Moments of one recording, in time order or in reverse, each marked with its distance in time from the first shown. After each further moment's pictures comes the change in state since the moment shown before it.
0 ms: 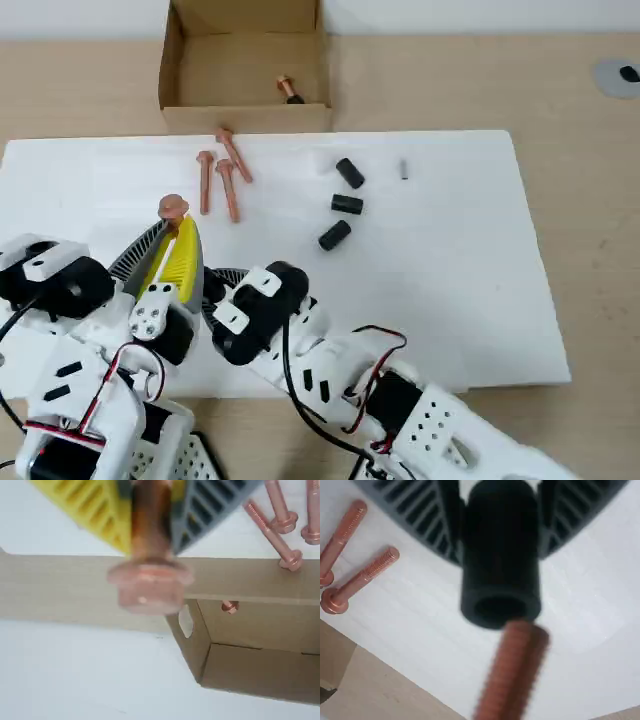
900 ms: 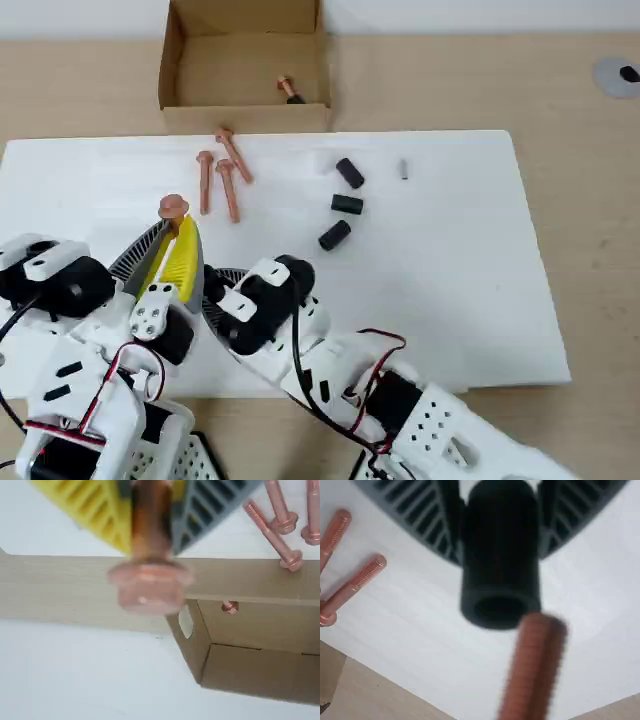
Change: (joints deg) left arm 0.1 -0.1 0.0 1.4 0.0; right arm 0.0 0.0 0.0 0.0 -4.7
